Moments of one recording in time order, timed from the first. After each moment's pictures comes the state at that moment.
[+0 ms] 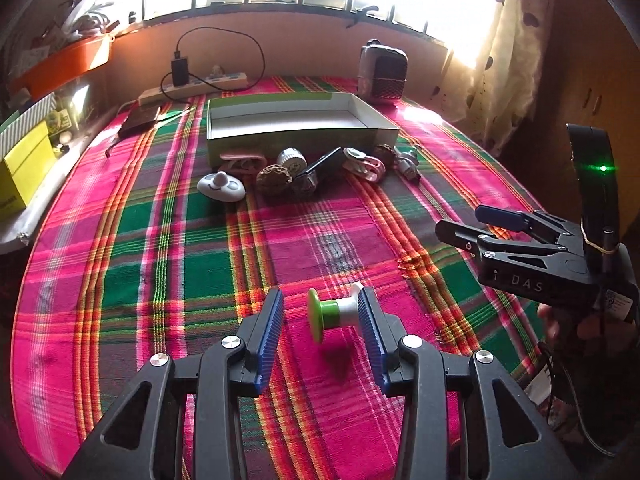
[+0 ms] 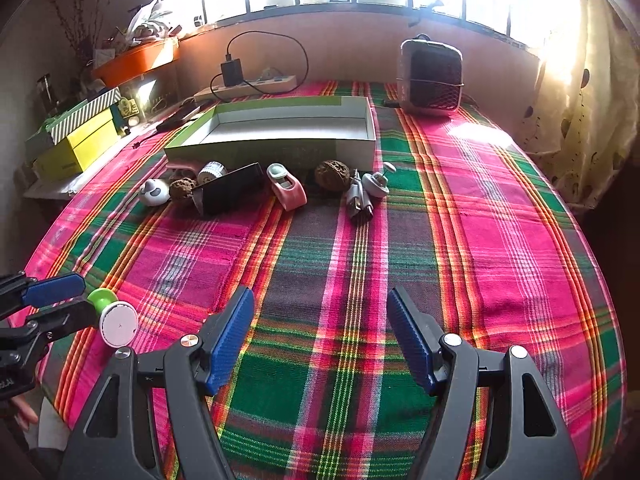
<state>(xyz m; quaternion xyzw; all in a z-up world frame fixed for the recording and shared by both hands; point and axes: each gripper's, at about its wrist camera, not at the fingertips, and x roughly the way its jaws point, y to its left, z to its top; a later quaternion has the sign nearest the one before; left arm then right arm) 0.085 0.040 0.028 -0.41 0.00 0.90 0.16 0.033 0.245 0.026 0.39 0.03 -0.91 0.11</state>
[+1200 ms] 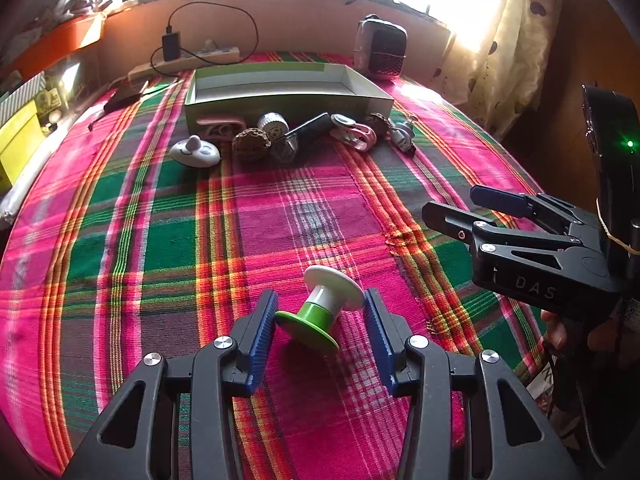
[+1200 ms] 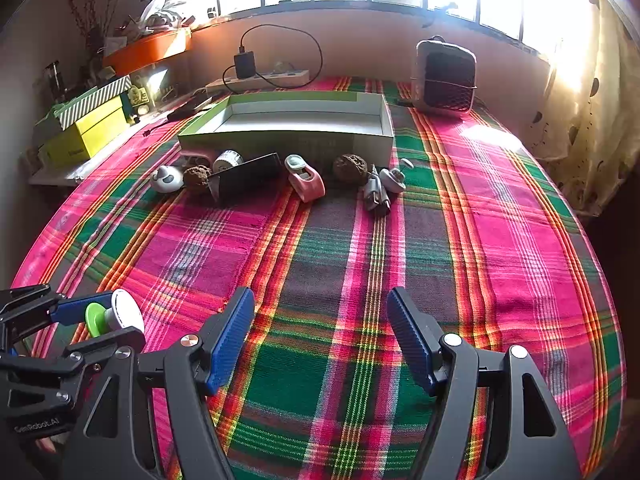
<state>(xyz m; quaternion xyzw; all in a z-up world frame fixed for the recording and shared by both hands) 0.082 0.057 0.005 -0.44 -0.01 0.88 0.16 0.038 0.232 0.022 0.40 0.04 -0.91 0.12</state>
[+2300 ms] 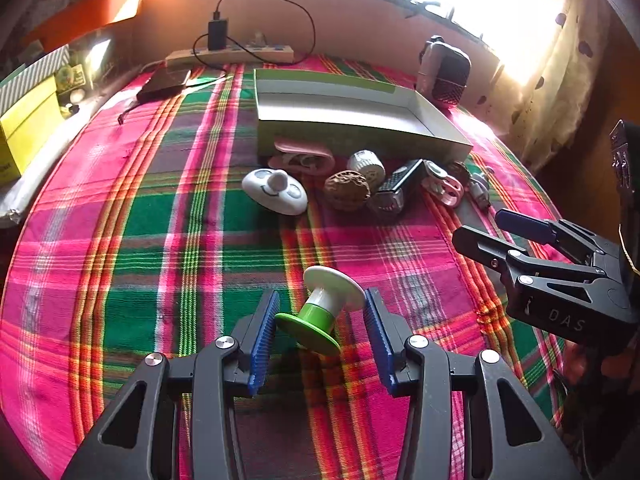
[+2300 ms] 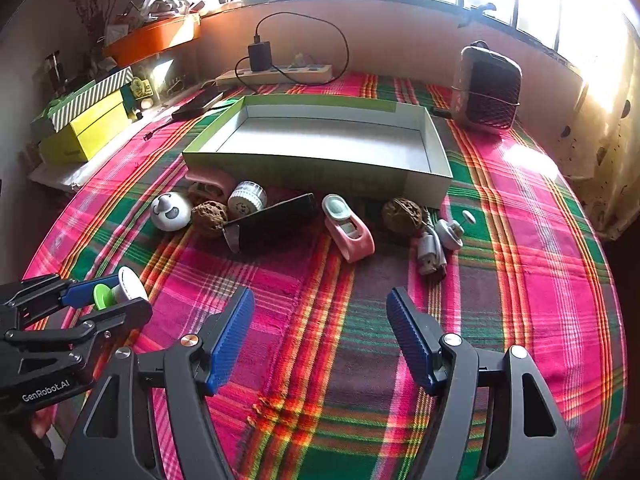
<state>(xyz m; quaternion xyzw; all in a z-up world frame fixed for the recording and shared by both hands) 0.018 0.003 0.005 -0.44 -0.05 0.89 0.12 -0.019 0.187 0.028 0.42 0.06 -0.90 0.14</state>
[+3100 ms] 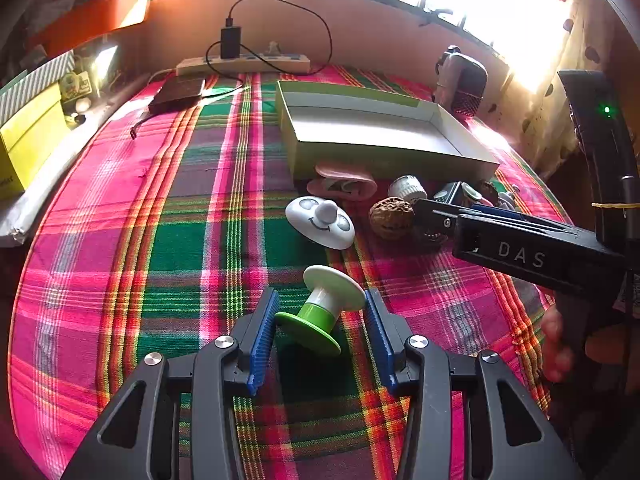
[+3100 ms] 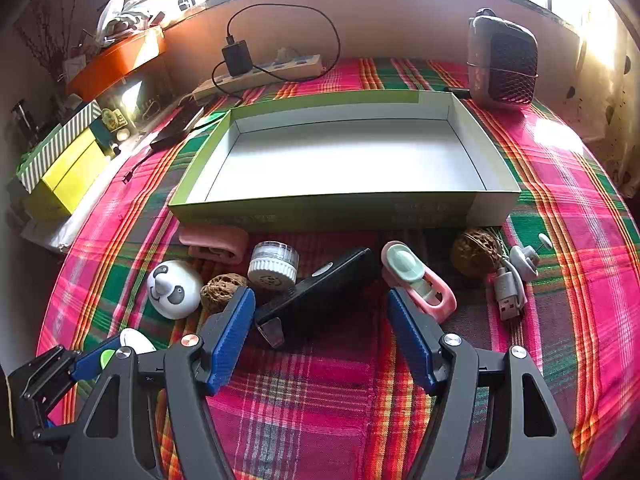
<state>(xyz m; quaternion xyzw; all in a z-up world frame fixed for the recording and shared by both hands) -0.004 -0.018 0.003 -0.43 -0.04 0.89 0.11 -0.075 0.154 0.020 0.45 -0.02 -0.89 0.11</state>
